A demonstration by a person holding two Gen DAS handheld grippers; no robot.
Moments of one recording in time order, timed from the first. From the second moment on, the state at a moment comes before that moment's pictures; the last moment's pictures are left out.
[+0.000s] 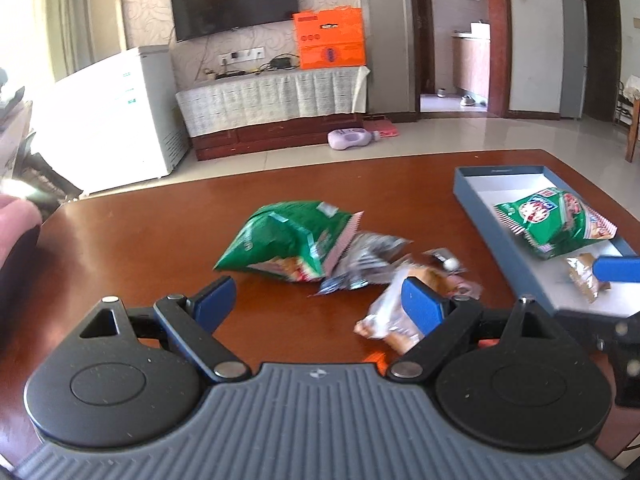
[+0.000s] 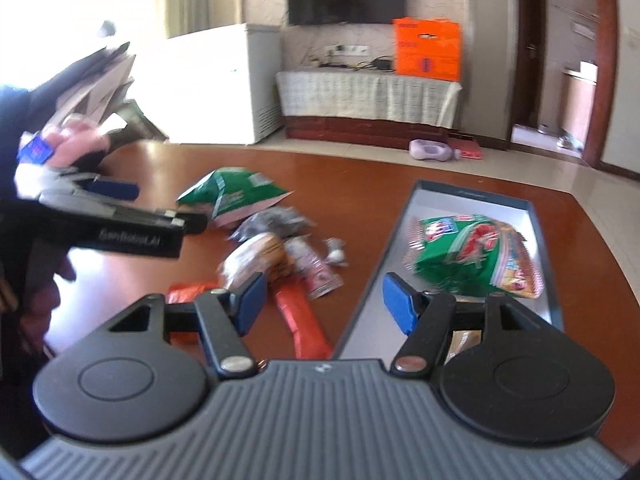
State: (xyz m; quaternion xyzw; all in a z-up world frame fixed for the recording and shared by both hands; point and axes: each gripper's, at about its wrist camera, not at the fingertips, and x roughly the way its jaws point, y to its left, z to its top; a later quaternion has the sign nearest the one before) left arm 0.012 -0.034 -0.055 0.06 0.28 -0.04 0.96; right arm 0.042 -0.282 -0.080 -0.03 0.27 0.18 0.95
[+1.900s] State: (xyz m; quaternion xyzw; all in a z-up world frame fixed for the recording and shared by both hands) left arm 0.019 -0.014 -0.128 0.03 0.34 -0.09 0.94; right arm 0.035 -0.226 -0.116 -0.14 0.36 0.27 0.88
